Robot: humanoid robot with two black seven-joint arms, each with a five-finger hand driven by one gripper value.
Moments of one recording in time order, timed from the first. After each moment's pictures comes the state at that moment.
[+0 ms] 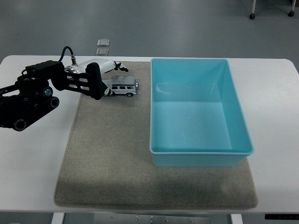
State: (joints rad) left arm -0.92 0.46 -0.48 -1.00 1.65 -0.09 -0.10; right arm 0.02 0.00 -0.01 0.11 -0.02 0.08 0.12
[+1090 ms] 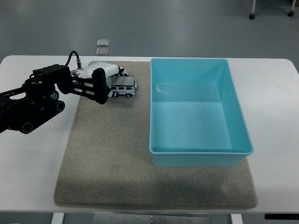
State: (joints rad) left arm -0.91 0.43 -0.45 -0.96 1.68 -0.08 -0.09; right arm 0.02 0.00 -0.01 0.11 -0.02 0.08 0.12
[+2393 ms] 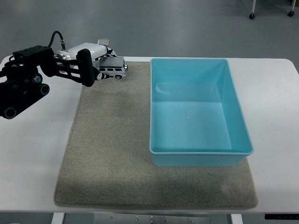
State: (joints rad) left arm -1.01 0.53 -0.47 -0.99 1.66 -0.09 -0.12; right arm 0.02 0.00 -0.01 0.11 -0.02 0.08 0.12
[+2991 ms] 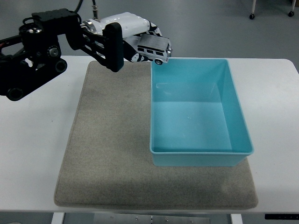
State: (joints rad) left arm -1.19 0.48 -0.46 -1.22 1.65 -0.20 -0.14; right arm 0.02 0.00 -0.01 0.11 -0.02 0.08 0.12
